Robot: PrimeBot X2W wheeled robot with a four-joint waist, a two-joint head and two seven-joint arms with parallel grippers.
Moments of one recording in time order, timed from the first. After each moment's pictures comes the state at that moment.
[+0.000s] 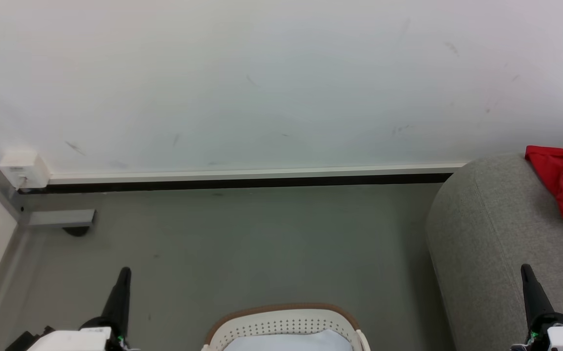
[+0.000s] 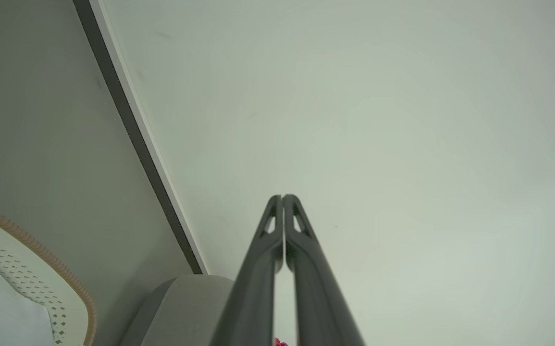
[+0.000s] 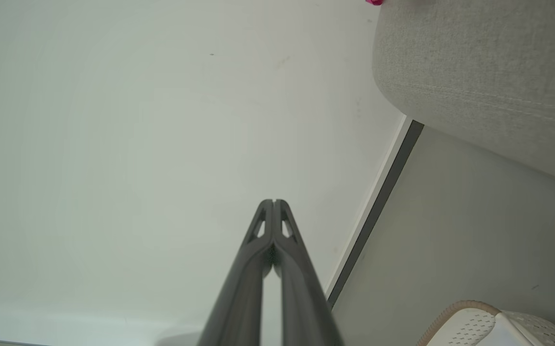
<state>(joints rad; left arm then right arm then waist) -0.09 0.05 0.10 0.25 -1.49 -0.12 0.09 -0.09 -0.05 -0.10 0.25 1.49 0.13 0.08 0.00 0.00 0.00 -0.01</state>
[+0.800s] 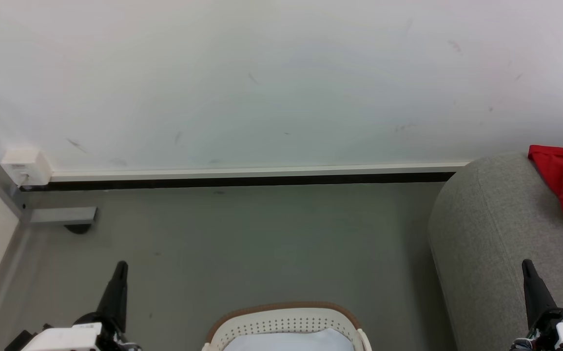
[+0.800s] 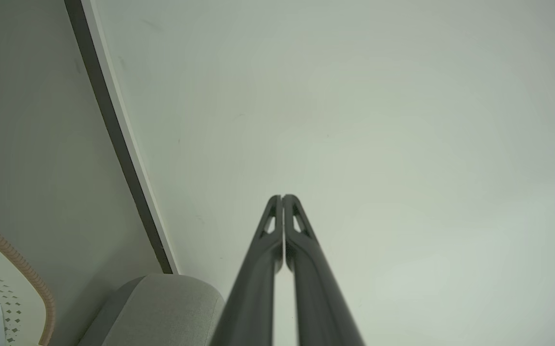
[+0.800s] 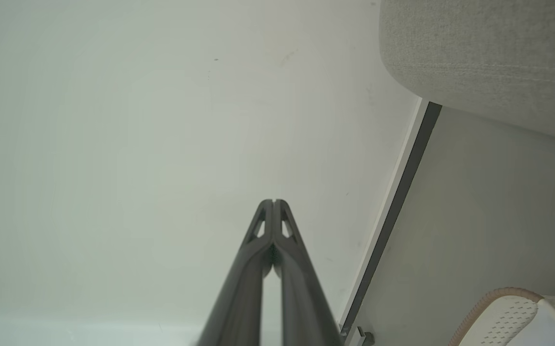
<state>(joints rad) -0.11 0.05 0.11 0.25 -1.61 -0.13 0.11 -0.10 -0.05 -0.11 0.25 1.61 0.13 0.11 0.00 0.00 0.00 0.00</state>
